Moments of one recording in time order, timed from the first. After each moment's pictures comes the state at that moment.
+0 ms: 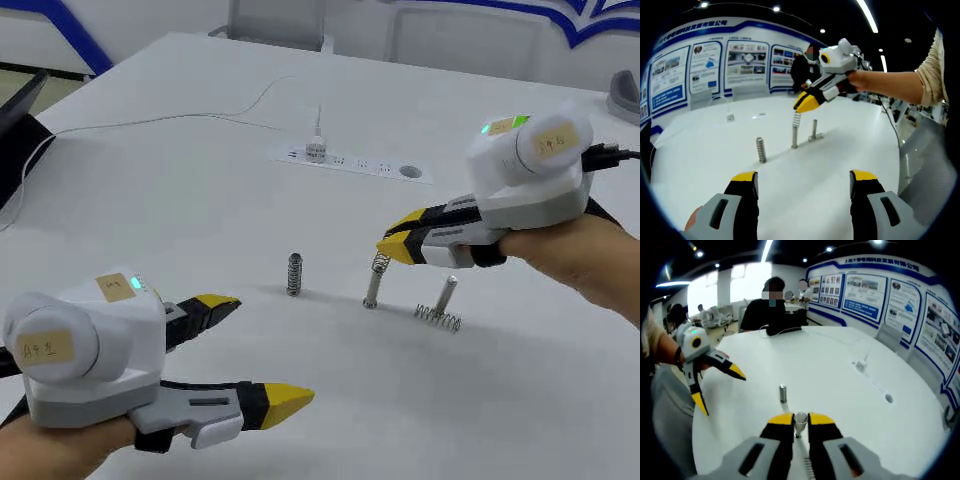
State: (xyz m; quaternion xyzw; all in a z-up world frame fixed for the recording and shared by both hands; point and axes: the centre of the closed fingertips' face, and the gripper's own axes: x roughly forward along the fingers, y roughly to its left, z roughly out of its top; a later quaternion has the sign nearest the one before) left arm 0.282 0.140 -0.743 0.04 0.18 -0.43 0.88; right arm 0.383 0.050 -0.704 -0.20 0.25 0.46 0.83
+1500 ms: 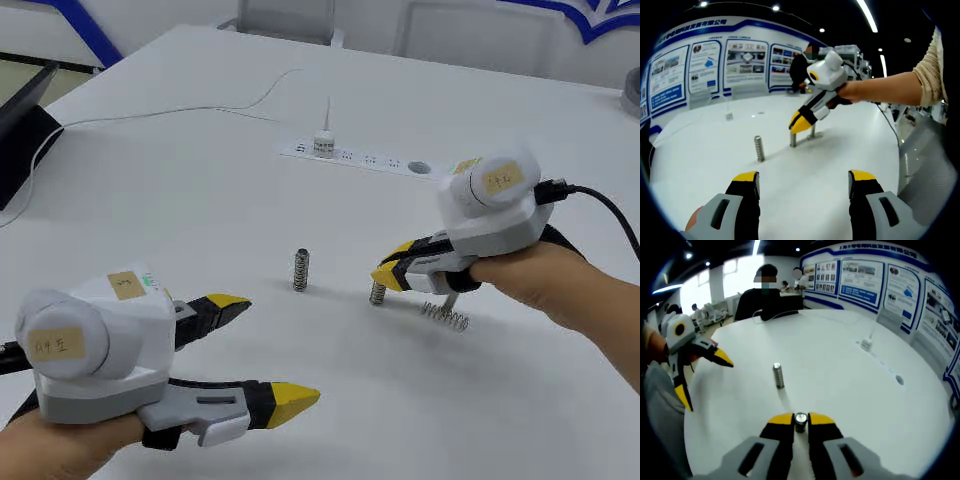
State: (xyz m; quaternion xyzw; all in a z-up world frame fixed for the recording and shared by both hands) left arm 0.281 0.138 -0.747 0.04 0.18 -0.43 0.88; right arm 0.388 0.053 -0.760 -0.19 0.30 0.44 0.82
